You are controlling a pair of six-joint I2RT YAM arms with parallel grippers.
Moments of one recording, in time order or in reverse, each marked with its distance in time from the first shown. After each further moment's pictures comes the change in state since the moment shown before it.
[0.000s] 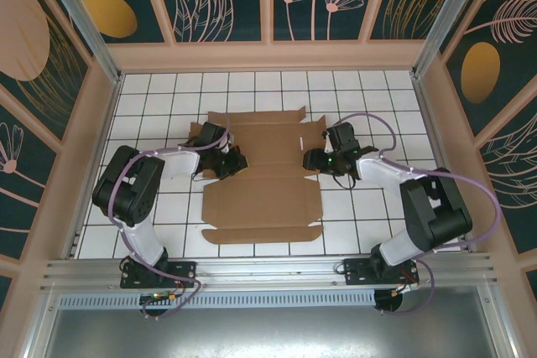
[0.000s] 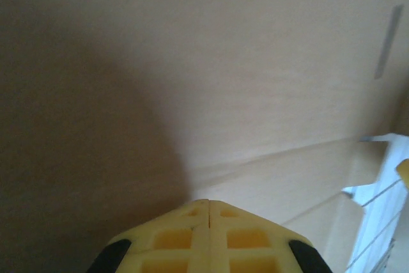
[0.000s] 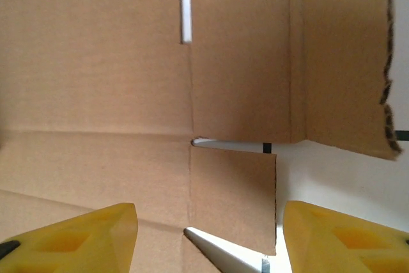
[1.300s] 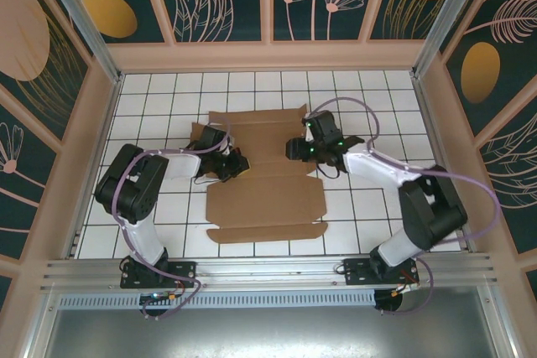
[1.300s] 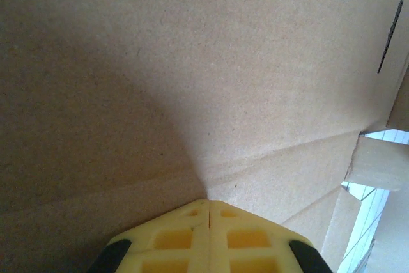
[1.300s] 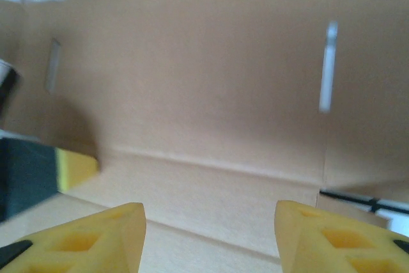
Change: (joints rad) left arm -0.018 0.027 -0.024 0.121 0.035 -0.074; right arm 0.150 -0.039 0.185 -0.042 0.113 -0.033
